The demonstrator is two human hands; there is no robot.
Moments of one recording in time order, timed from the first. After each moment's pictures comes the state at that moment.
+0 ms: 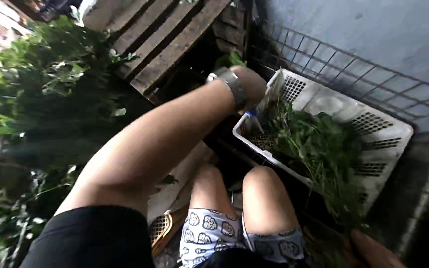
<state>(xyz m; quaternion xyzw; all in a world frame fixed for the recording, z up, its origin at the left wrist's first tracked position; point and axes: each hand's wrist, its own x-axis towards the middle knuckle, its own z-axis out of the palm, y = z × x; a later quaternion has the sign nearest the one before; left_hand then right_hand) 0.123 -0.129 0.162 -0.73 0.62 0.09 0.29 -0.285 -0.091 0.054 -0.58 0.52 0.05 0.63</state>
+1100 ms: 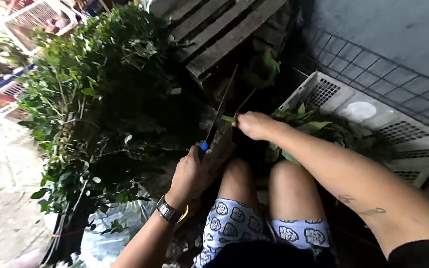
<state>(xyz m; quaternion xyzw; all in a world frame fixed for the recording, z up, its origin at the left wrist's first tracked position) 0.109 0.183 0.068 -0.94 0.19 0.21 -0.21 0.109 -0.071 0.045 -0.96 0.10 0.18 0.17</state>
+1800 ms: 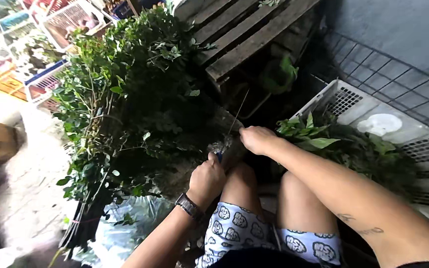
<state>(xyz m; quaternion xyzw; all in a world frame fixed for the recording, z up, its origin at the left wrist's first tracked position) 0.098 0.158 0.071 -0.95 0.14 0.28 0.01 0.113 -0.028 0.022 -0.97 0.09 0.18 0.15</state>
